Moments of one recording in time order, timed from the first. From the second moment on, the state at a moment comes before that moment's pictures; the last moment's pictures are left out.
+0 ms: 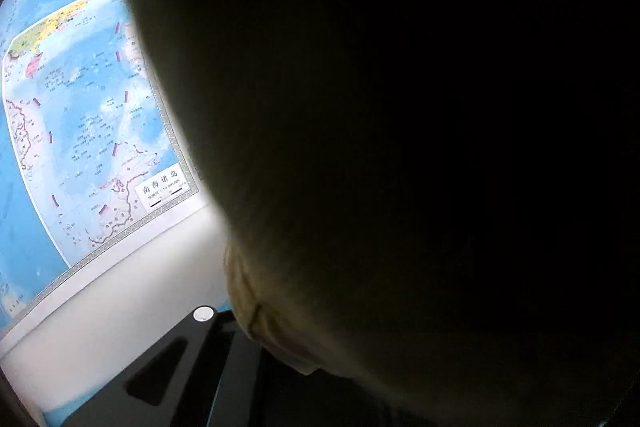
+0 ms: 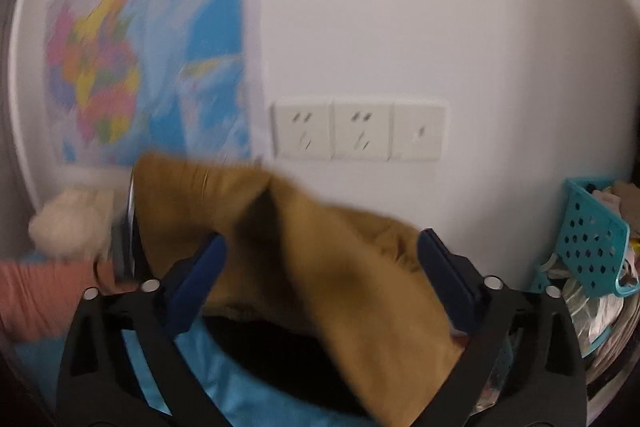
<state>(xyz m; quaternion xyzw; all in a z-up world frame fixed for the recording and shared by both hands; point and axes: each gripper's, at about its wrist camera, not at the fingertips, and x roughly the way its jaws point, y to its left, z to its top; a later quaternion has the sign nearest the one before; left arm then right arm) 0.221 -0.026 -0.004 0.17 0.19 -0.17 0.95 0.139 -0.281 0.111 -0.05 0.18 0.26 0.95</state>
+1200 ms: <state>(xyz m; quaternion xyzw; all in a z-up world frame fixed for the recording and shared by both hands) -0.080 0.020 0.338 0.10 -0.11 -0.09 0.99 -0.124 -0.365 0.409 -0.05 -0.07 0.20 0.98</state>
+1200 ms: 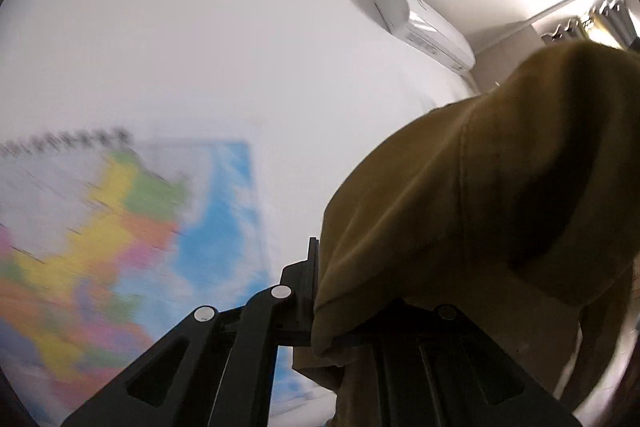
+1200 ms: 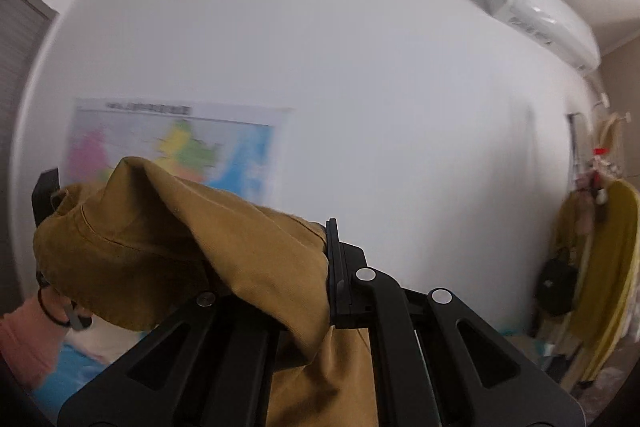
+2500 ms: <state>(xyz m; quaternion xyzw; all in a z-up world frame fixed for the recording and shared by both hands) 0.132 0.225 0.015 0.05 0.41 0.18 0.89 0.241 -0.116 0.027 0.01 0.51 0.26 0.82</state>
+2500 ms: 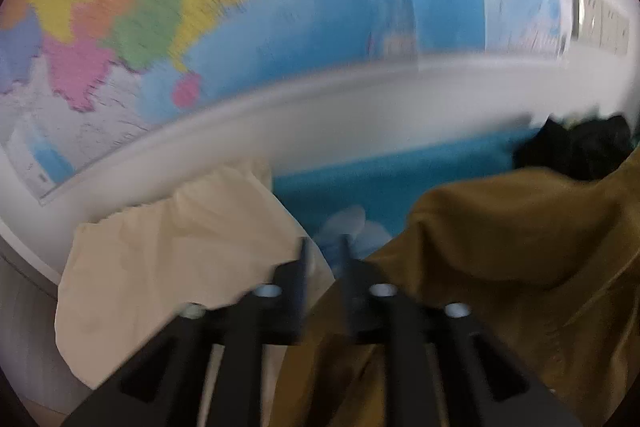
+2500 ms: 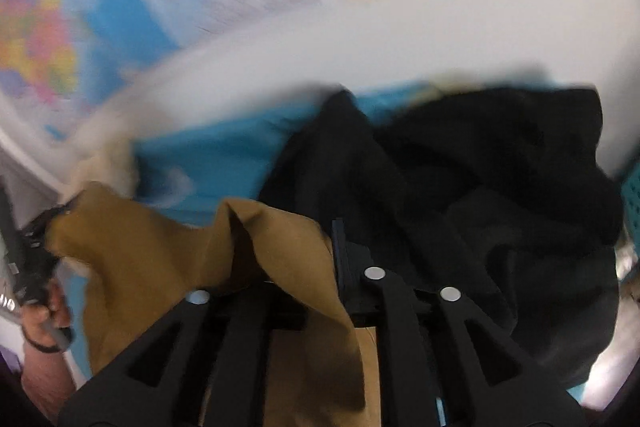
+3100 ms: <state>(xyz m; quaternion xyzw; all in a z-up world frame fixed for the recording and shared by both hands) 0.066 0.169 0.010 0.03 0.40 -0.13 0.91 0.143 -0.122 0.055 0.01 0.47 0.45 0.76</state>
